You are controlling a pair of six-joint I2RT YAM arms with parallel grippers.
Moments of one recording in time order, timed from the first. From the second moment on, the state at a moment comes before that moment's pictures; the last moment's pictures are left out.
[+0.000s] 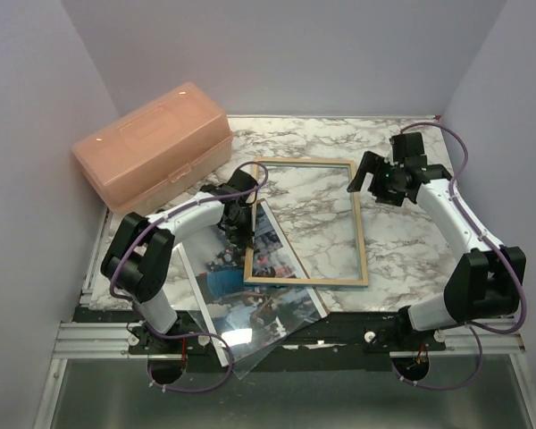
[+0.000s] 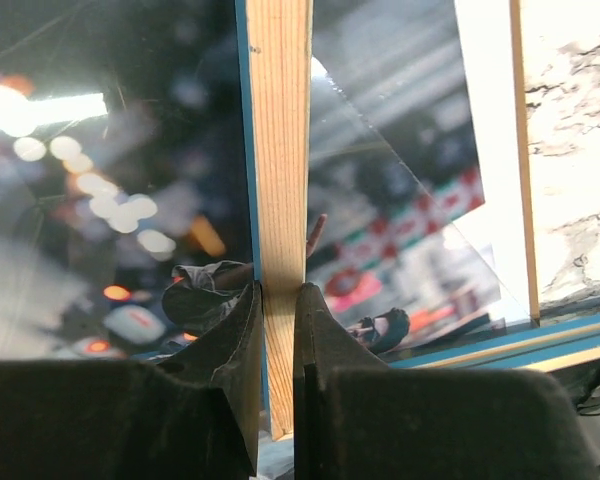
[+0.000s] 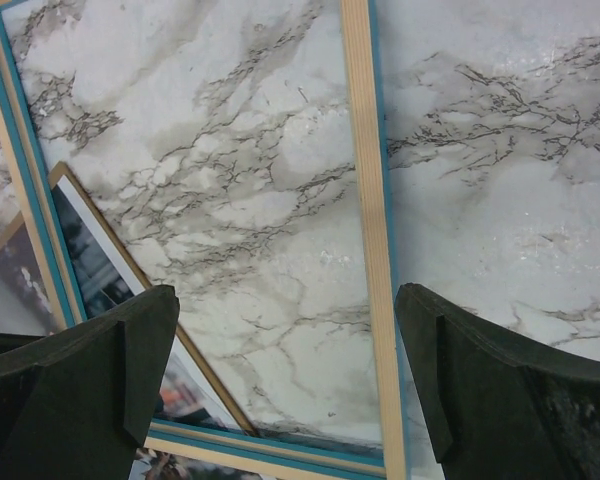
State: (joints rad) left arm -0.54 1.67 1.07 -0.66 0.16 -0.59; right arm 0.13 1.47 1.20 -0.65 -0.14 0.44
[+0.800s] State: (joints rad) left arm -0.71 1.86 1.39 -0.73 0.15 -0.66; right arm 0.13 1.35 1.08 -0.65 -0.26 0.43
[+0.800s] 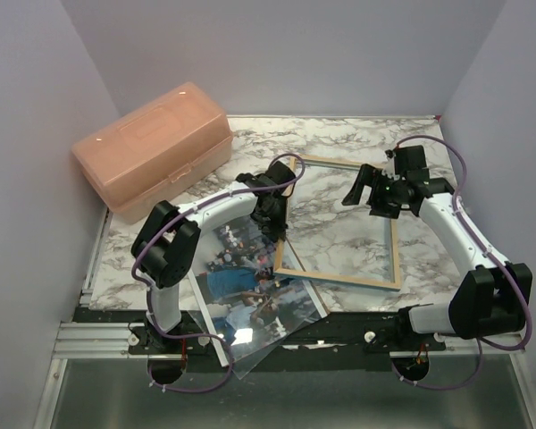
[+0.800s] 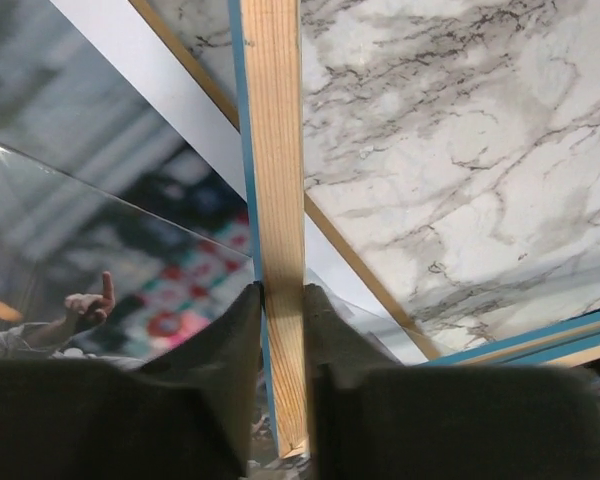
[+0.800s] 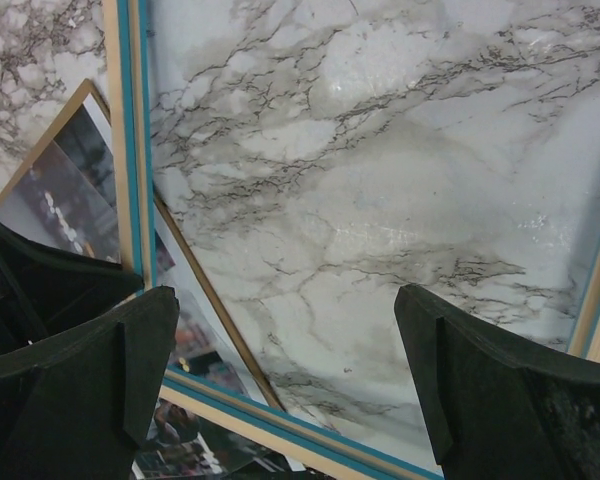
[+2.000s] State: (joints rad) left arm -0.68 0.70 1.05 -0.57 -0.13 -0.56; right arm 0.75 1.92 1.36 -0.60 0.02 0.60
